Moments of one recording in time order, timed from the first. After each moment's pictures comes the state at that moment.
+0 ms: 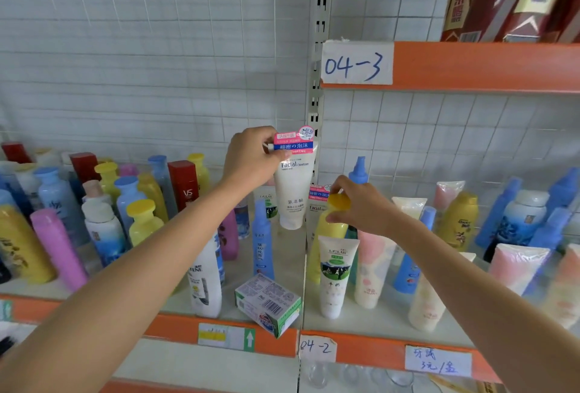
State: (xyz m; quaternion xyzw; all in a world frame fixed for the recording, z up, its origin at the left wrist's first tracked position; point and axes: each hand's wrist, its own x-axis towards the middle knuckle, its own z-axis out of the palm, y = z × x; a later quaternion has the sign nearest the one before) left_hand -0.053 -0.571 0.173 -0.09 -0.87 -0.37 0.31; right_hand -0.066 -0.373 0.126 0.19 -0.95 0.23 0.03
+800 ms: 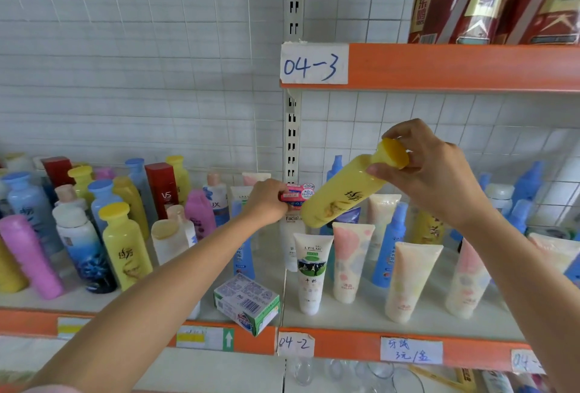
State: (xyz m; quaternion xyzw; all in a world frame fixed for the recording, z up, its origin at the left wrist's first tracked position) left_hand -0.081 -0.525 0.106 -0.06 -0.95 -0.29 0.10; right_hand 0.009 -0.301 0.193 0.18 -0.87 0.34 0.30
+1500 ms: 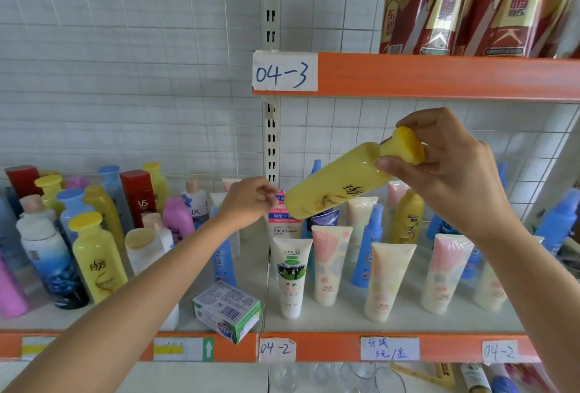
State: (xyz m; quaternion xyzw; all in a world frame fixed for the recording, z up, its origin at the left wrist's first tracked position) left_hand -0.068 -0.524 0.119 -0.10 -0.92 -0.34 0.14; right_hand 0.046 -0.280 0.205 0.21 -0.81 0.41 0.36
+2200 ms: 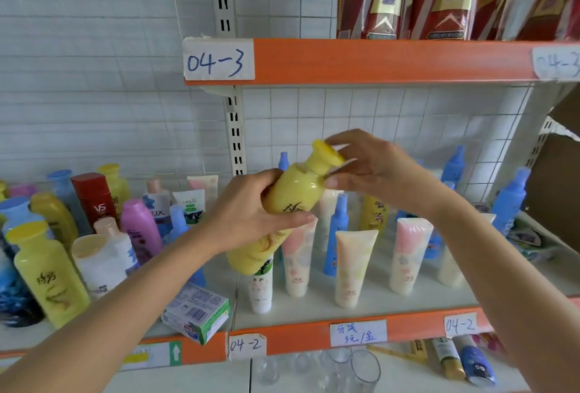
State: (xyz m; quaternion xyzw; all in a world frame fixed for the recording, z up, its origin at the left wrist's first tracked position) left_hand 0.008 -0.470 0.152 -0.28 -0.87 -0.39 0.14; right_hand 0.018 -0.258 0.191 0.25 -0.86 0.44 0.11
